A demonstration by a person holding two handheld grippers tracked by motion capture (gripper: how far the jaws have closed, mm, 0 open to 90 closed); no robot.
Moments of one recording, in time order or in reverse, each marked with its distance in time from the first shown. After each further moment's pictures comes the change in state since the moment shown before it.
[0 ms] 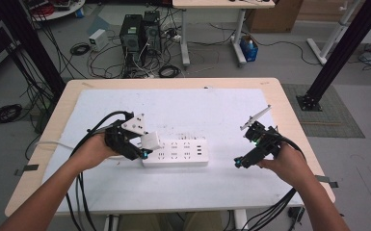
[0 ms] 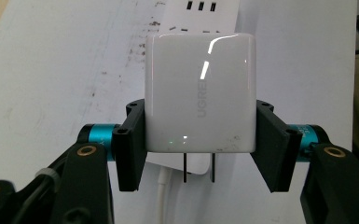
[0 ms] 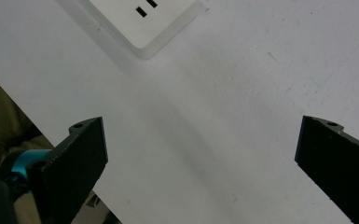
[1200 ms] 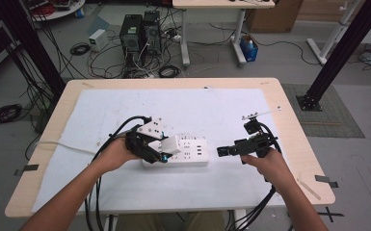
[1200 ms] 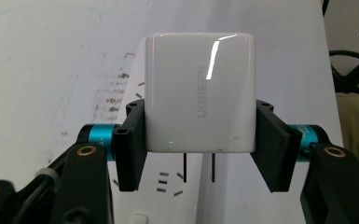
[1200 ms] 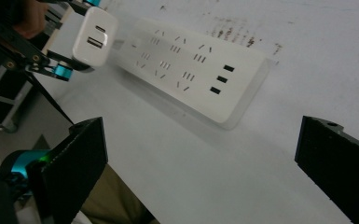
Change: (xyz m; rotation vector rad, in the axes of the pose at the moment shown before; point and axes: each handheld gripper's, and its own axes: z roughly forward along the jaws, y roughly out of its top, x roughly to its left) left arm -0.008 0.016 0.046 -0.160 -0.094 0.010; right arm 0.003 0.003 0.017 -0.268 0.342 0.400
